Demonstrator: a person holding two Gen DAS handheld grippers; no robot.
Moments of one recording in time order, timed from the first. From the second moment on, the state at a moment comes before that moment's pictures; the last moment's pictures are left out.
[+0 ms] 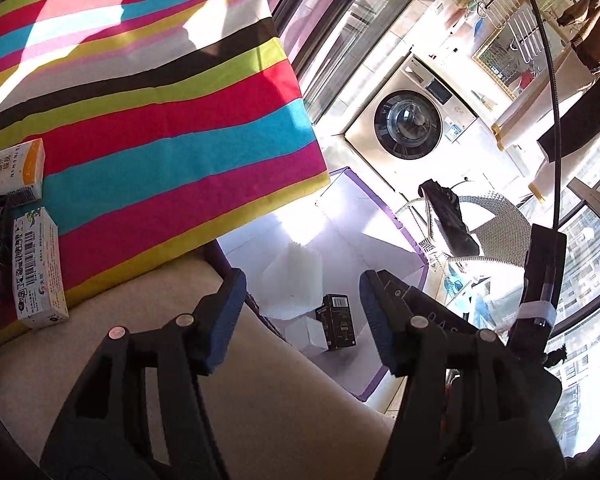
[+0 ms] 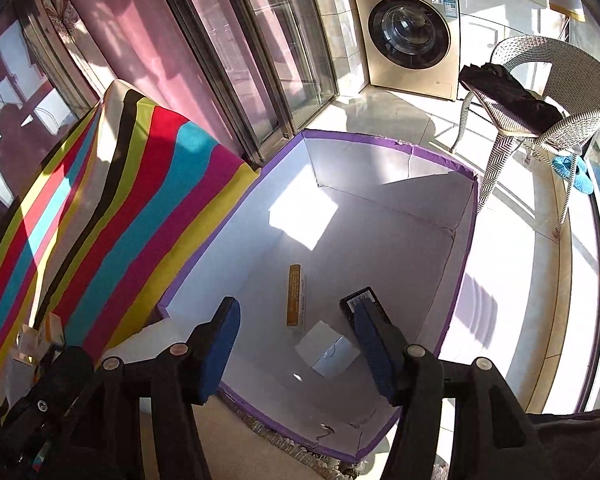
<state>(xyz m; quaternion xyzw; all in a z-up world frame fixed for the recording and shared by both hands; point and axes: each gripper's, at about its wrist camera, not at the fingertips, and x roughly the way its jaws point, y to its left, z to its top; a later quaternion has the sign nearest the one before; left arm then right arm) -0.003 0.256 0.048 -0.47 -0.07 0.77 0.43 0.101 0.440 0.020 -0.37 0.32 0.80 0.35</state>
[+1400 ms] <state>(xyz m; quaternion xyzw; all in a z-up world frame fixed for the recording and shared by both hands) -0.017 -0.001 0.046 -0.41 -0.21 0.87 0.17 -0.030 0.234 0.059 -0.40 0.06 0.91 0.05</state>
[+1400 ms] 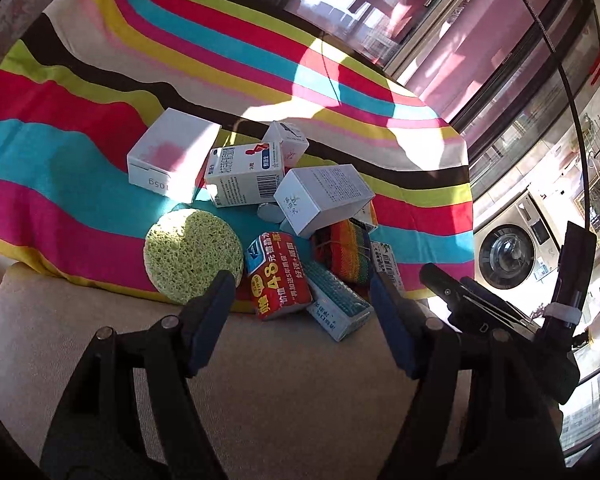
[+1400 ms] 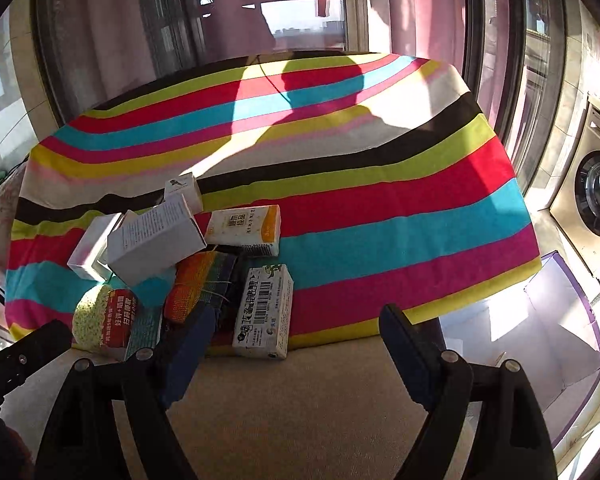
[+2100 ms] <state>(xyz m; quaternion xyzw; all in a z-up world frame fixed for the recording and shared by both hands) -0.032 -0.036 0.036 -0.42 -0.21 0.87 0.16 -0.072 0.167 0.053 -0.43 0.00 0.90 0.02</state>
